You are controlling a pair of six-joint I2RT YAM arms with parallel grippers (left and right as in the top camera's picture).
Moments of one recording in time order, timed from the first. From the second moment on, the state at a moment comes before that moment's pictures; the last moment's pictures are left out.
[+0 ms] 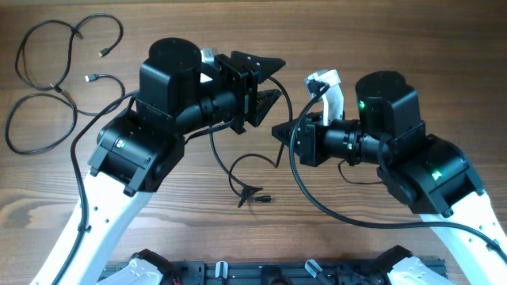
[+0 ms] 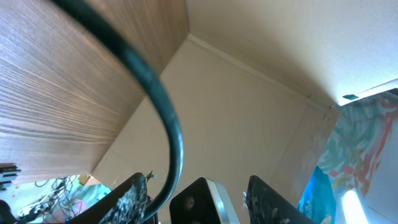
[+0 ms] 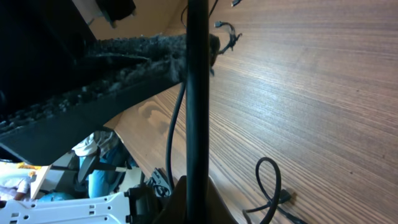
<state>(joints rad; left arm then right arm) -0.52 1.27 1.46 -0.57 0.48 -1.80 0.53 1.15 1.32 -0.78 -0.56 0.47</state>
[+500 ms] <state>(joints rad) -0.52 1.30 1.46 -0.60 0.41 -1.81 0.53 1.15 1.32 -0.77 -0.56 0.47</state>
